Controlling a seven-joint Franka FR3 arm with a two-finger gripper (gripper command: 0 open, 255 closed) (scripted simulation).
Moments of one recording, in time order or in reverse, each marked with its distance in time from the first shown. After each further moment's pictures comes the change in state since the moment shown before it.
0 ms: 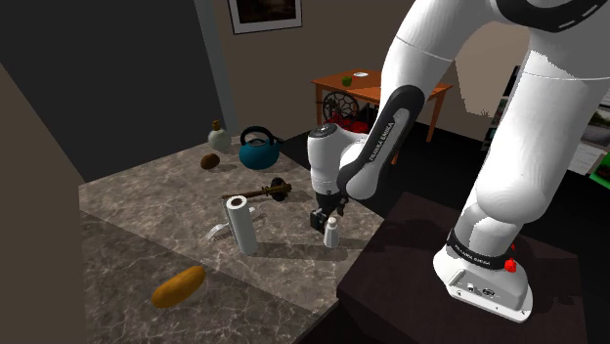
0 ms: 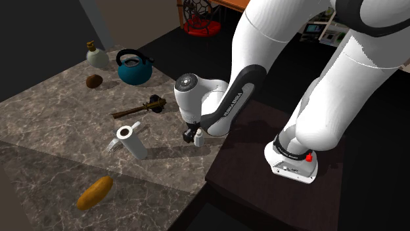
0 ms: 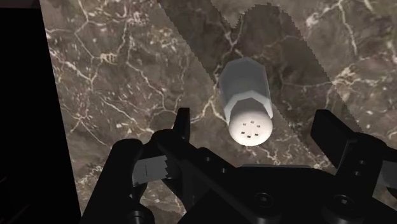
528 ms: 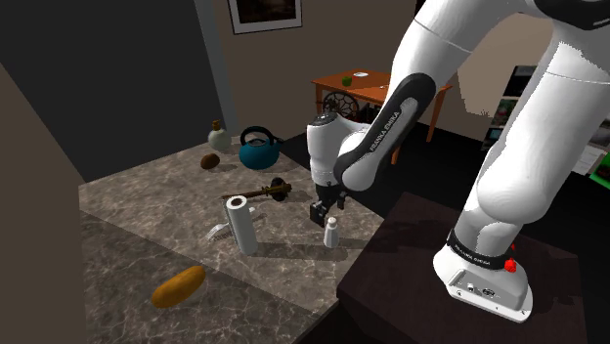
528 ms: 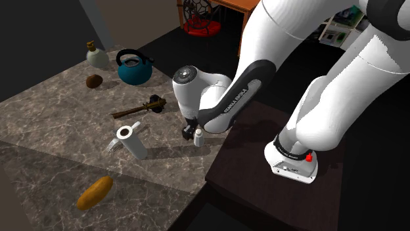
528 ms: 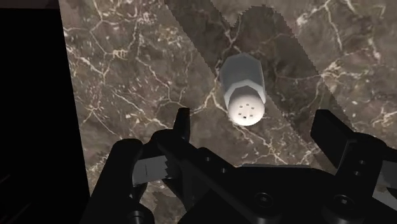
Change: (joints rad) arm 0.015 -0.105 0.010 -0.005 0.102 -0.091 -0.075
